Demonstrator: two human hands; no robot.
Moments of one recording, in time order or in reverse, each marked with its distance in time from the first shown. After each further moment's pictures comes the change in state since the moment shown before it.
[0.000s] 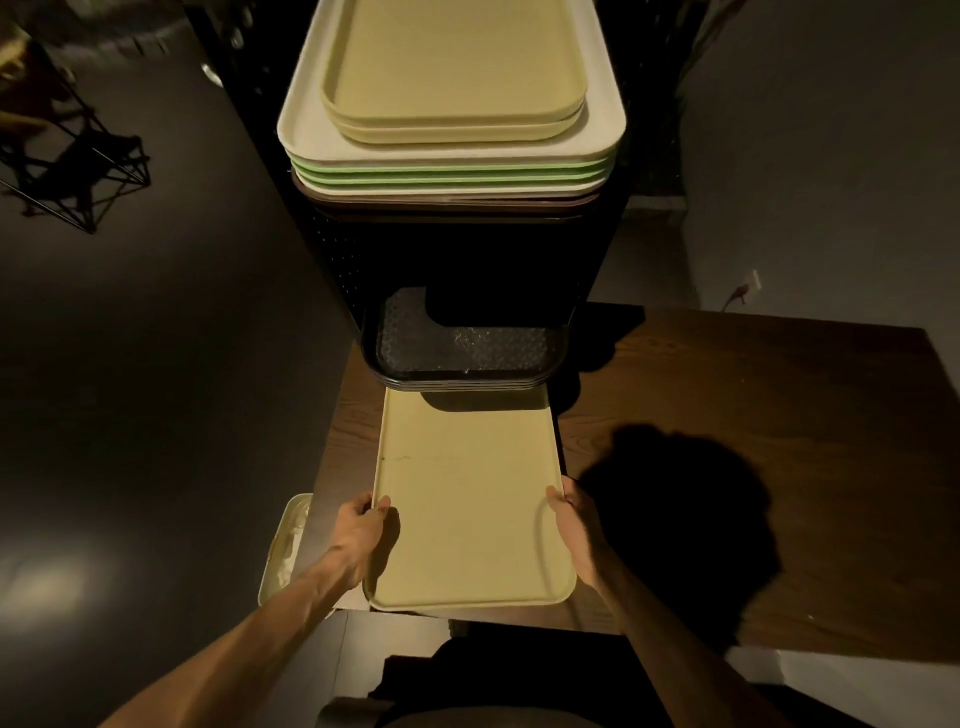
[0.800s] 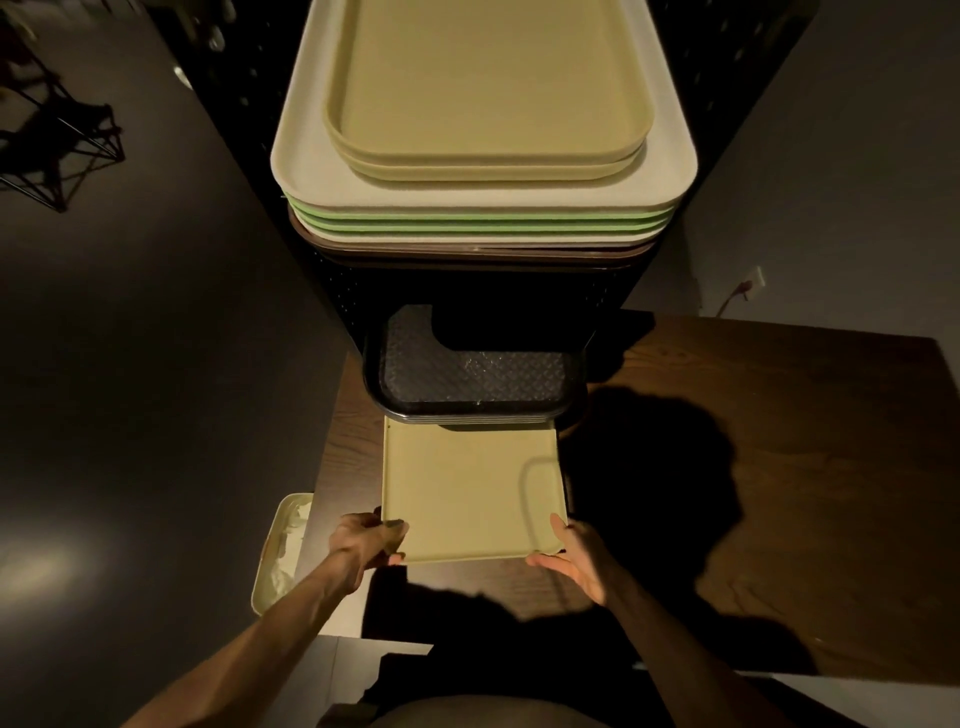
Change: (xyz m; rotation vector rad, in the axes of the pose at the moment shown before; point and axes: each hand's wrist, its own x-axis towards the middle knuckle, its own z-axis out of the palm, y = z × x) left_hand 0.055 0.007 -0.009 0.054 -0.100 -0.218; right_hand 0.025 0.008 0.001 0.297 -0.142 0.341
